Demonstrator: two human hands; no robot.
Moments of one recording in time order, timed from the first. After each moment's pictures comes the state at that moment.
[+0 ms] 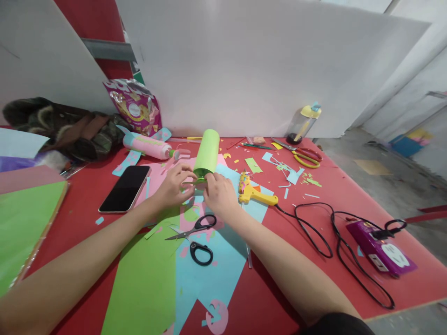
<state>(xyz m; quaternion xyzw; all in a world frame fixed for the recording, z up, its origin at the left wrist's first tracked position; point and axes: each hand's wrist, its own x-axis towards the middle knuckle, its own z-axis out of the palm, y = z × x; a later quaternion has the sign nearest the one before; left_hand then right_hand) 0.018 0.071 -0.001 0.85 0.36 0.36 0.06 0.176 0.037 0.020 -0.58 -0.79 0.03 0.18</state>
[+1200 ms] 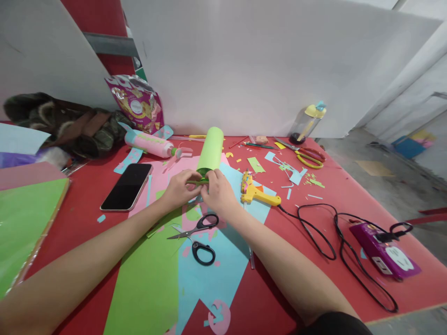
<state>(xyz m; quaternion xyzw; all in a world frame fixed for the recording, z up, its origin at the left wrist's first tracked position) 0.031 0.066 -0.004 0.79 0.43 0.40 0.21 0.169 0.046 0.009 -0.55 -0.78 0.09 0.30</state>
